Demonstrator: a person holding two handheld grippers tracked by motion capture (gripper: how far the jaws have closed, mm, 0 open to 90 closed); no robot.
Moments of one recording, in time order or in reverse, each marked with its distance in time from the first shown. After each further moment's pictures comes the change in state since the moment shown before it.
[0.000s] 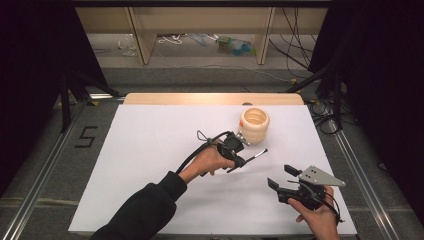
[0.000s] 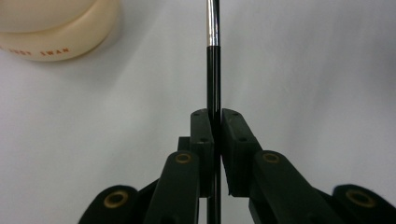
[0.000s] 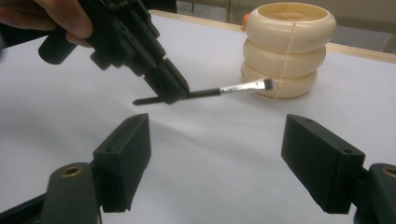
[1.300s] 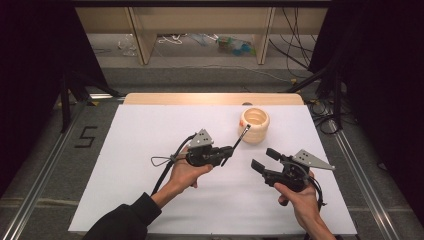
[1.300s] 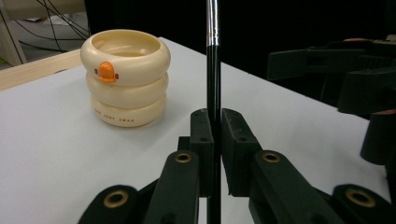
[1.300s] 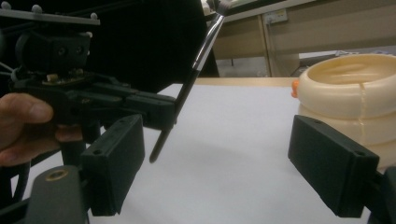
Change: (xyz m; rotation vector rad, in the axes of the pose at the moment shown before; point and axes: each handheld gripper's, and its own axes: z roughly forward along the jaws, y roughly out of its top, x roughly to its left) left arm -0.014 -0.062 -0.063 -0.592 0.049 -0.144; right arm 0.002 0.029 0.044 -0.233 0.198 0.215
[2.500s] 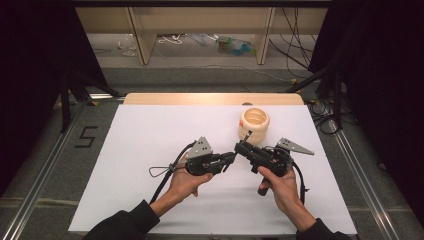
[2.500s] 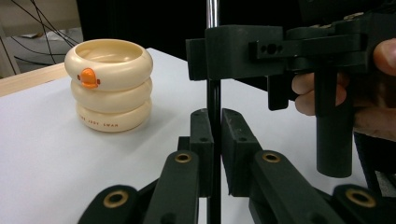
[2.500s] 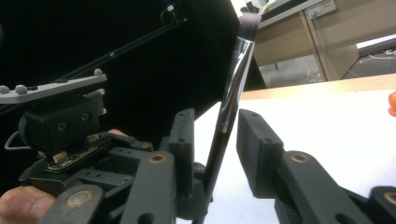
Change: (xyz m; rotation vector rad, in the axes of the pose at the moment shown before) left arm -0.017 -0.010 -0.006 -0.040 -0.013 0.019; right arm 0.007 0.010 0.049 -0.057 0.187 0.165
